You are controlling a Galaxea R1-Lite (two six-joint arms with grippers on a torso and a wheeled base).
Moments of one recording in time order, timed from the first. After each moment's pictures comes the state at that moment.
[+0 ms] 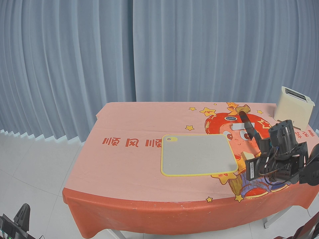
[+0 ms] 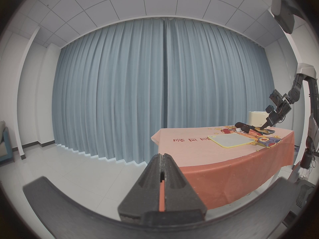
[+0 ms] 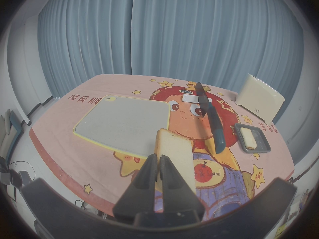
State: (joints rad) left arm -0.01 0.04 -0.02 0.00 -0.02 0.00; right arm 0.53 1.56 -0.61 -0.19 -0.36 0.22
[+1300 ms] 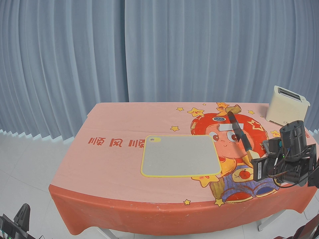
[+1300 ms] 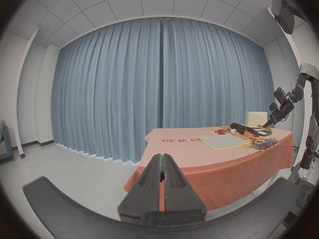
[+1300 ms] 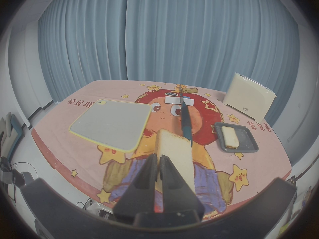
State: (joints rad) left arm -0.01 0.04 -0.02 0.00 -0.01 0.00; right arm 0.52 1.49 -0.57 -0.19 -0.36 0.22
